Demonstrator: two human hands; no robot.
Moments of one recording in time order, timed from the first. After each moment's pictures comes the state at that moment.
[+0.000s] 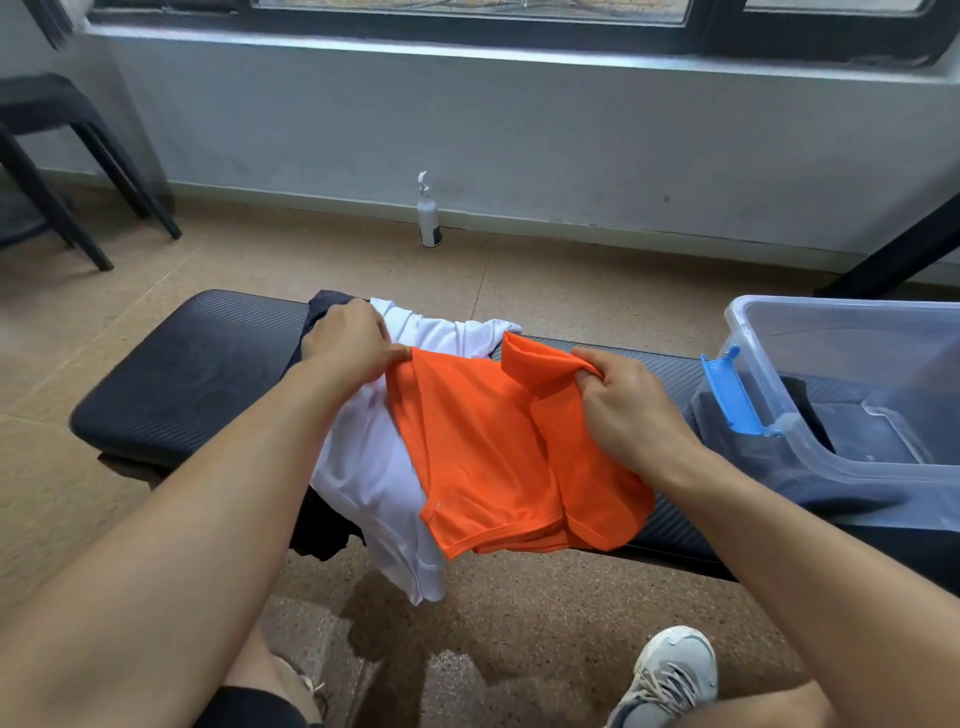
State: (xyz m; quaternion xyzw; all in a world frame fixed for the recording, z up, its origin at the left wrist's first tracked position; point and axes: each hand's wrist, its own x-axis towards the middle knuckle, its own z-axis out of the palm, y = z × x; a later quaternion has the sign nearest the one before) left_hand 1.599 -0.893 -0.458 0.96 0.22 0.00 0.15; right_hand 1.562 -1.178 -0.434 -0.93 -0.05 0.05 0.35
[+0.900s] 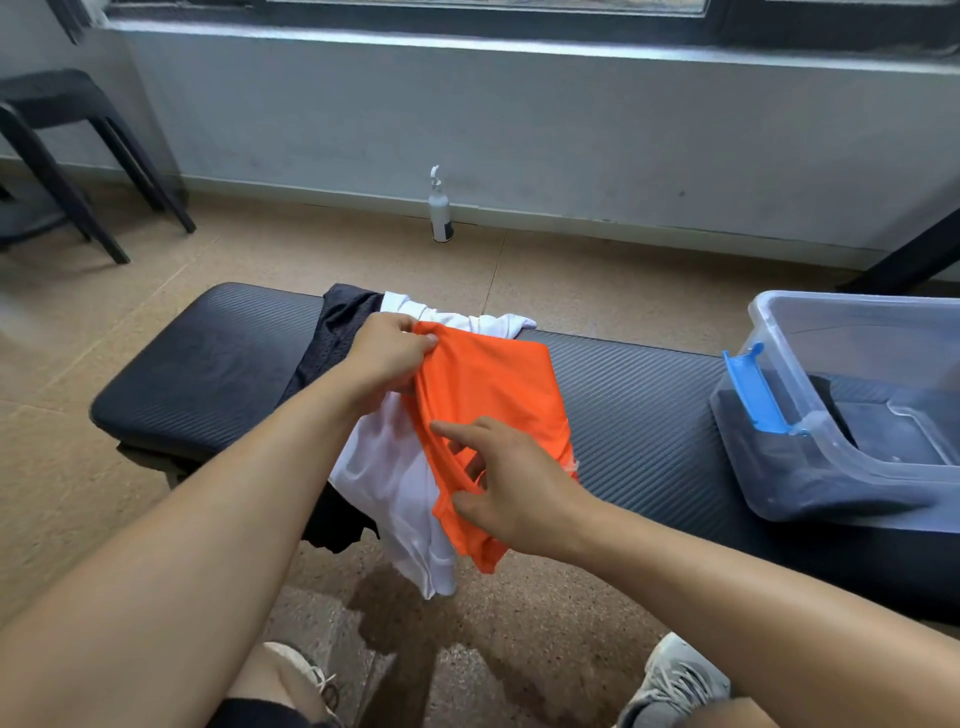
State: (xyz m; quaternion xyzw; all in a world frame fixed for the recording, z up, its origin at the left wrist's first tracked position) left_hand 1.584 -0.916 -0.464 0.82 0.22 0.01 0.52; right_hand 1.510 -1.107 -0.476 -0.87 -0.33 0.14 0.34
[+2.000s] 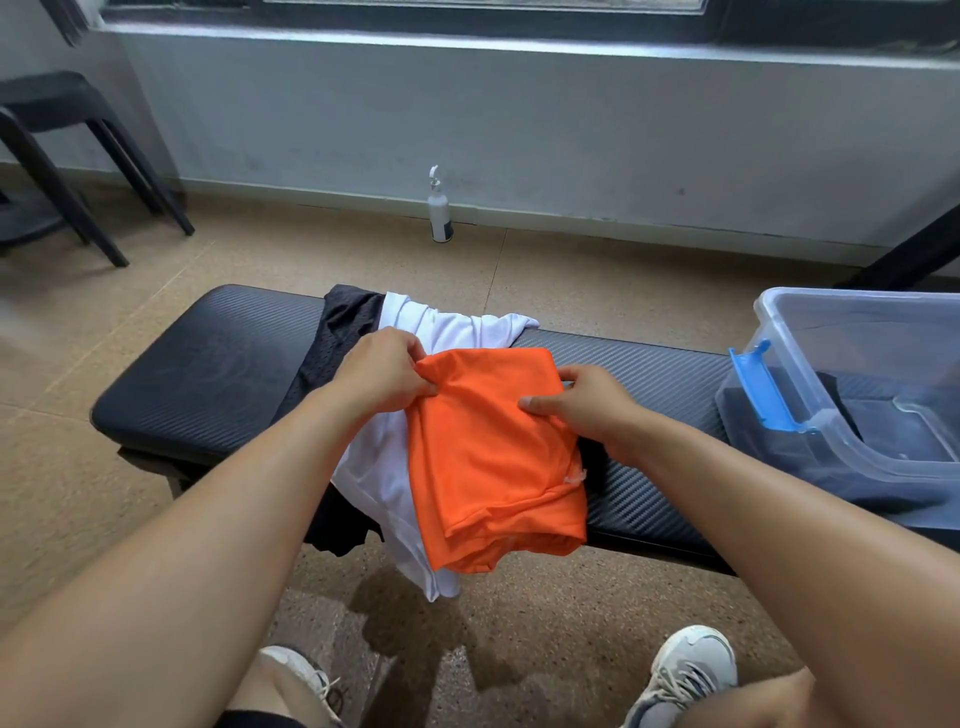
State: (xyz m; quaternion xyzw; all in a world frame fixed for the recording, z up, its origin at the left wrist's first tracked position) left_hand 1.575 -0.903 -0.473 0.96 0.14 -0.03 0.25; right_hand 1.598 -1.144 -0.485 -0.85 0.02 0.23 0.47
